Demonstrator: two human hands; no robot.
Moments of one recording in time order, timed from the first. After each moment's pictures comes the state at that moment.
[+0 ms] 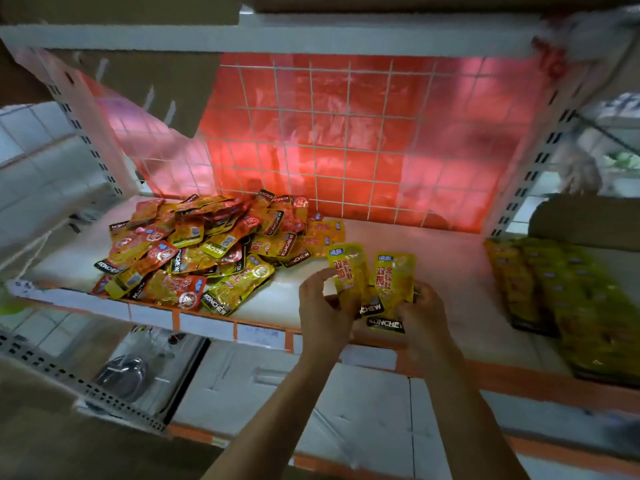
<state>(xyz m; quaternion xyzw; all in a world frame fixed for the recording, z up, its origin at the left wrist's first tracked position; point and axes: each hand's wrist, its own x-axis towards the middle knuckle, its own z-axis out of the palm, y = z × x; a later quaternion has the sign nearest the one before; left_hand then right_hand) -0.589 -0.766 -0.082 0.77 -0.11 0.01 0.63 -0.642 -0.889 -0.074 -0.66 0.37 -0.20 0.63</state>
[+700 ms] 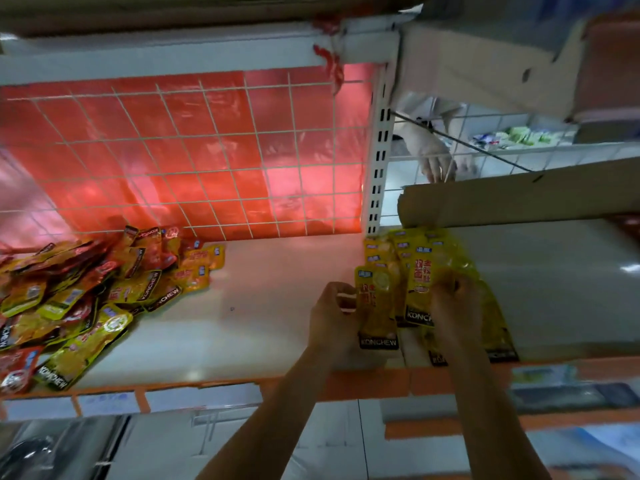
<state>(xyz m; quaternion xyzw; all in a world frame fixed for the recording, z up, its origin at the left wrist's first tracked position) -0.658 -0.956 -0.076 0.78 -0.20 -0.21 0.56 -0.758 -1.086 -0.054 -0.65 0.50 -0.34 0.46</state>
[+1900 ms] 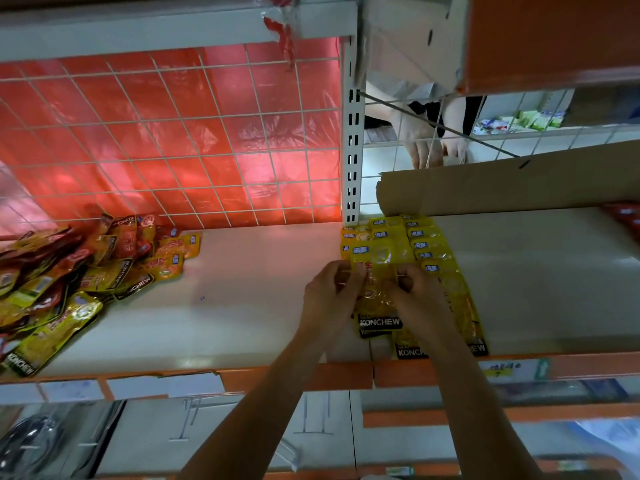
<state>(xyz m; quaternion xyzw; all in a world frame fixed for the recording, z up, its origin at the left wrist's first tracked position) -0.680 -0.997 -0.059 0.80 -0.25 -0.13 0.54 -0.773 -1.098 -0.048 -0.74 0.35 -0.21 0.53</state>
